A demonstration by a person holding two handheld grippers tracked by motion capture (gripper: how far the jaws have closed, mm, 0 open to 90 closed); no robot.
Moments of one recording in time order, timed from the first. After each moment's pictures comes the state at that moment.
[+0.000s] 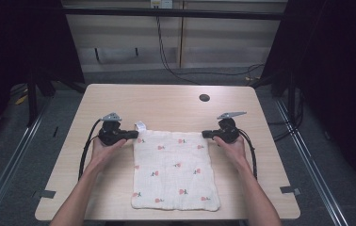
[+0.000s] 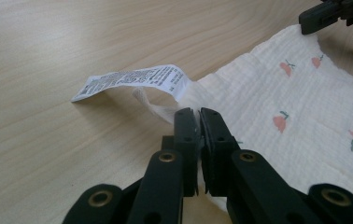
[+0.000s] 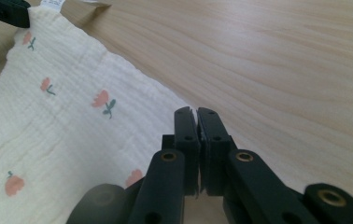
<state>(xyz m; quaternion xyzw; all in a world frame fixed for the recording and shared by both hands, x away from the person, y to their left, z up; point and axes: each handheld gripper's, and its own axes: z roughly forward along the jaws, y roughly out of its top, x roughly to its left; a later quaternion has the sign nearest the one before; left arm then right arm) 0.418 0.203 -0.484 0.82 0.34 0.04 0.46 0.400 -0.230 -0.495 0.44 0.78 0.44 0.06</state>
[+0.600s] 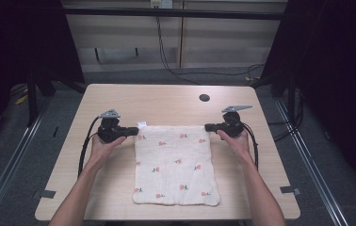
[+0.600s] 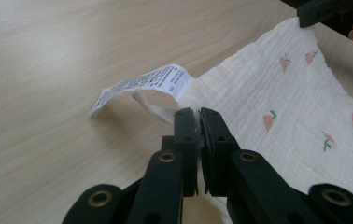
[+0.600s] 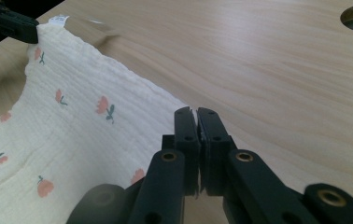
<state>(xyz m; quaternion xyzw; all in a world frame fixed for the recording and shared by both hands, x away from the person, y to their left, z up) 0.422 0.203 -0.474 0.81 0.34 0.04 0.48 0.406 -0.240 -0.471 0.43 0.78 0.46 0.07</state>
